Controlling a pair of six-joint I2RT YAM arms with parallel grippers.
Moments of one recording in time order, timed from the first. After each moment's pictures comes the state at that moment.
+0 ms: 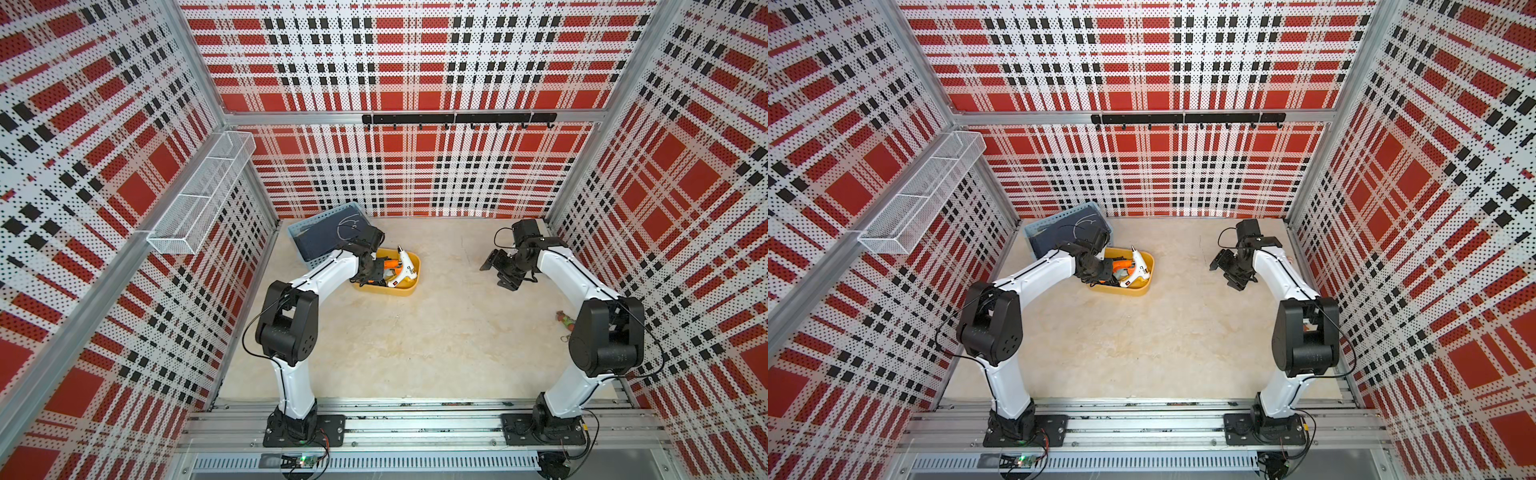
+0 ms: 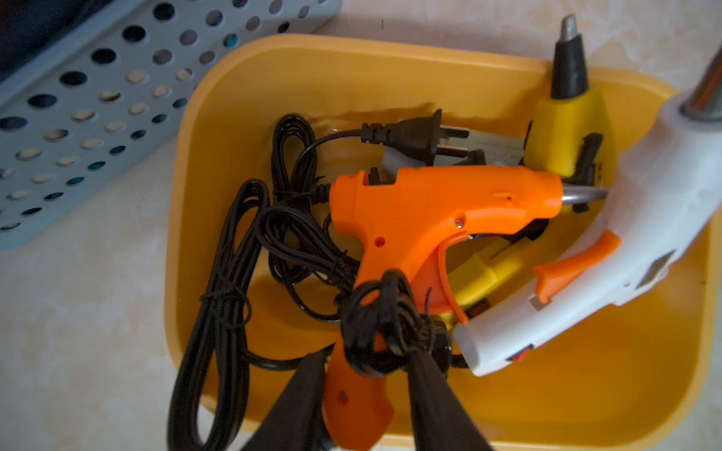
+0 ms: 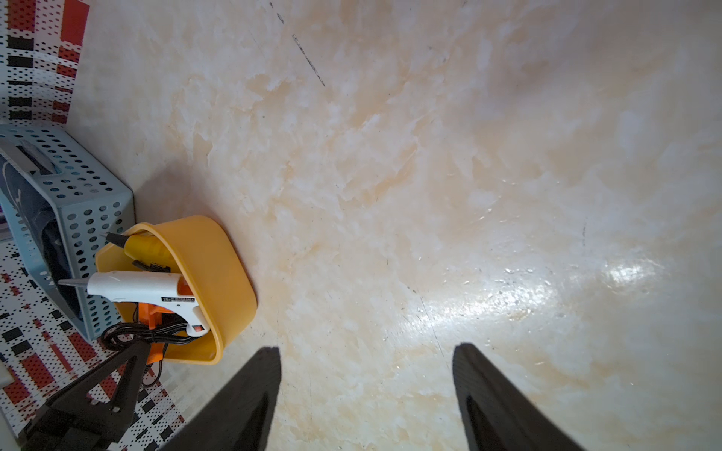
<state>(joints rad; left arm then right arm) -0.38 1.90 1.47 -0.68 -0.11 -0.29 0.07 1.73 1.41 -0.85 -0.30 0.71</state>
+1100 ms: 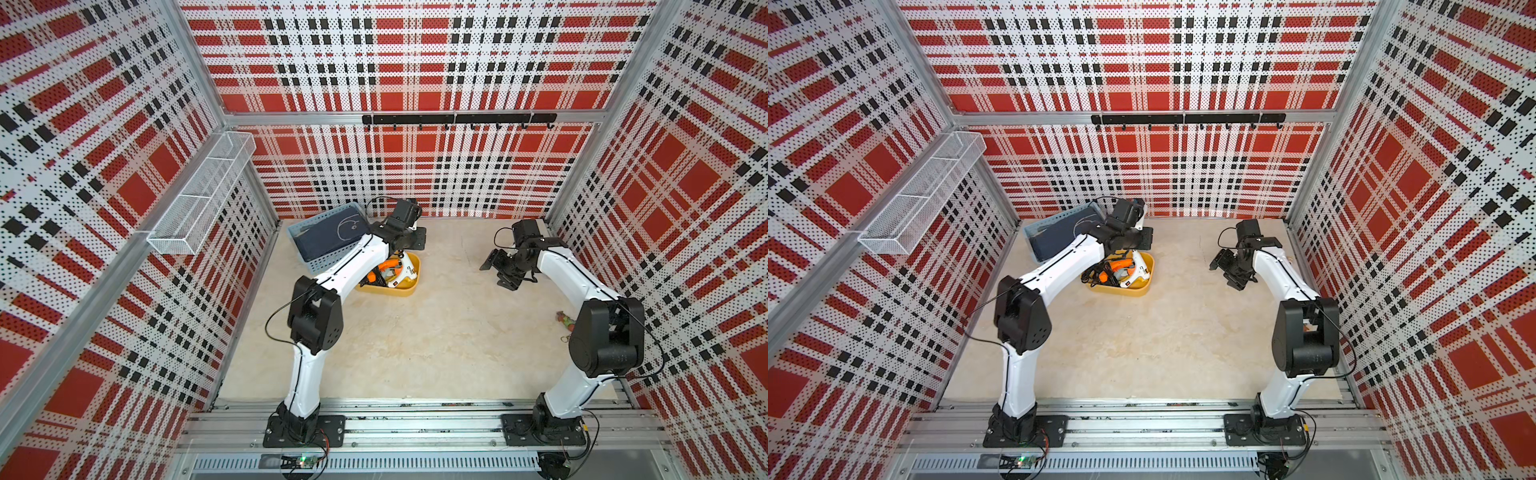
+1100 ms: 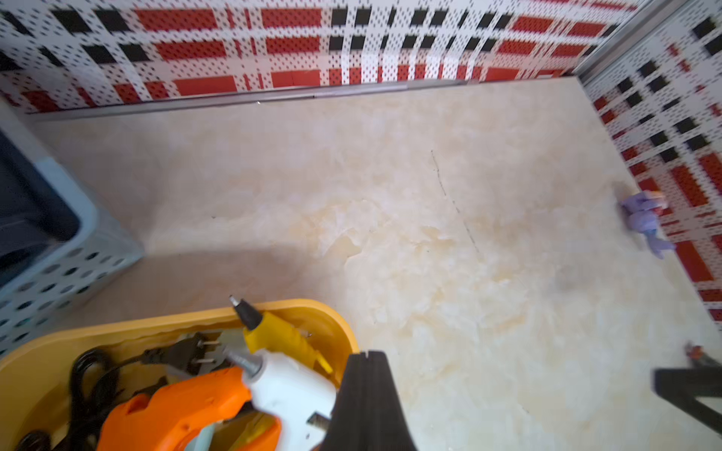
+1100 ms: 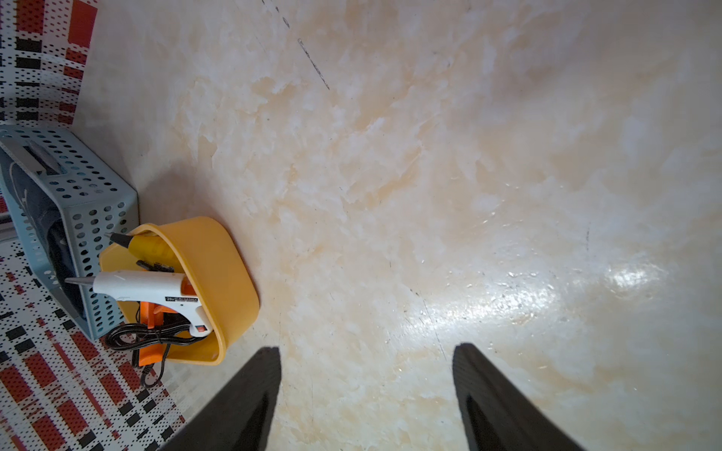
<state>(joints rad) -0.54 2.17 1.99 -0.60 -0.03 -0.34 0.08 1.73 1.41 -0.85 -0.30 0.71</state>
